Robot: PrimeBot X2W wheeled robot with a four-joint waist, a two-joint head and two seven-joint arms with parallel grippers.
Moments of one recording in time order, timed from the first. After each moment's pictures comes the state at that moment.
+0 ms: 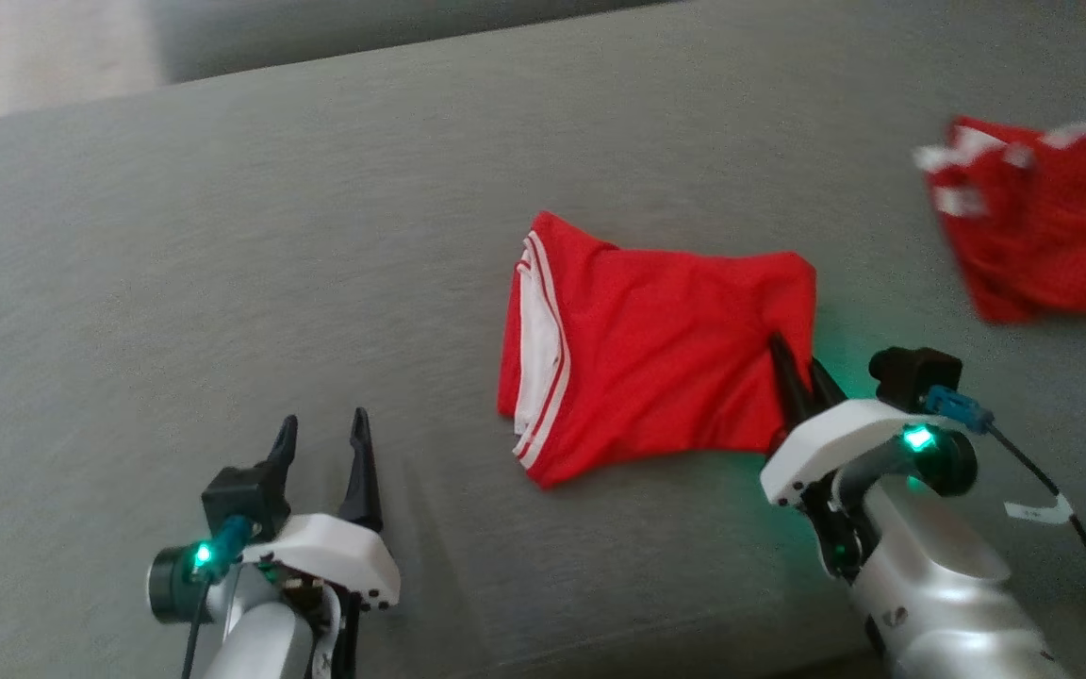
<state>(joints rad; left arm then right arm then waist) -0.12 0.04 -0.28 0.40 -0.26 0.17 -0.25 -0.52 -0.05 0.30 1.00 0.44 0.12 -0.25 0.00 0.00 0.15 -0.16</state>
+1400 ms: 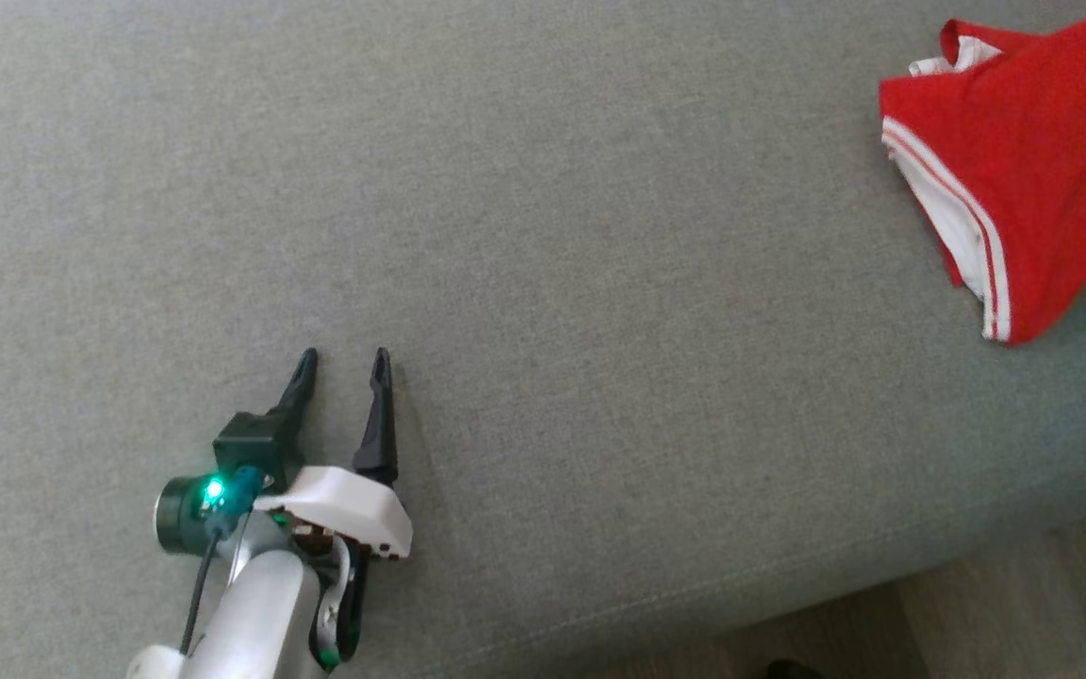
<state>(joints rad) -0.21 0.04 -0.31 0.39 -0.22 0.12 -0.26 -0.96 -0.47 -0.08 1.16 0.00 0.12 -0.25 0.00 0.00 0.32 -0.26</state>
